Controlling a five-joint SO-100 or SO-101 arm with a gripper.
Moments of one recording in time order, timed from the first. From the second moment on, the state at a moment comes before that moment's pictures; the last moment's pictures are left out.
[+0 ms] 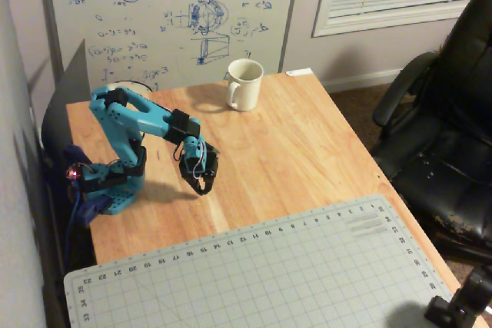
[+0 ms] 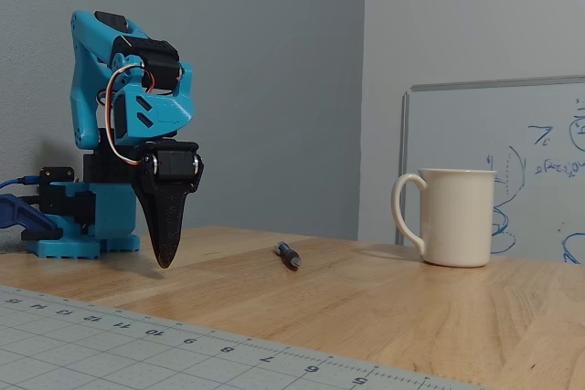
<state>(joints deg) 26.4 113.2 143.4 46.1 -0.4</state>
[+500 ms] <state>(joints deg) 26.4 184.7 180.8 64.3 -0.3</state>
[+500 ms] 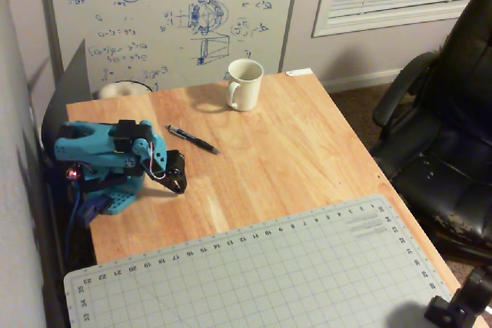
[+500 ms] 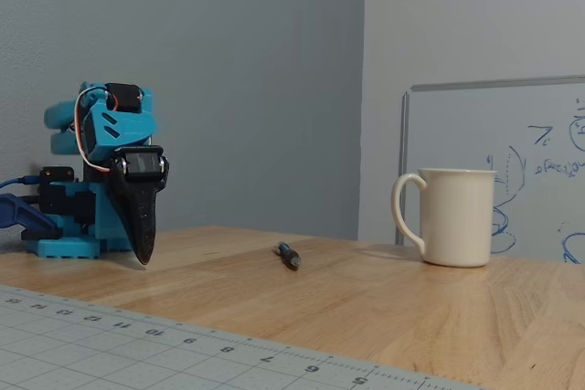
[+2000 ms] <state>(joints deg) -3.7 140.1 136.4 59.1 -0.3</state>
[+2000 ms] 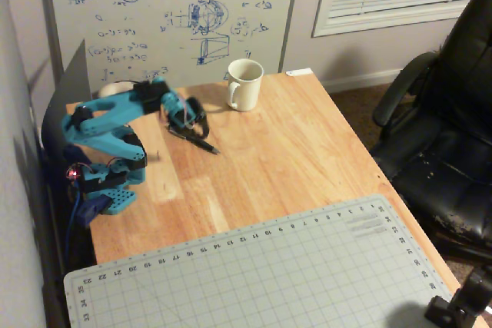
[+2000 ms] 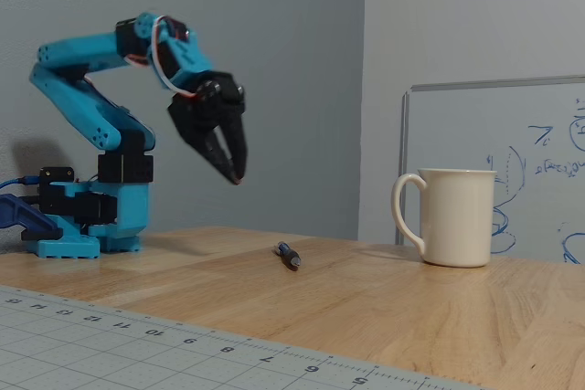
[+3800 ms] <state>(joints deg) -21.9 90.0 117.6 50.1 -0.3</state>
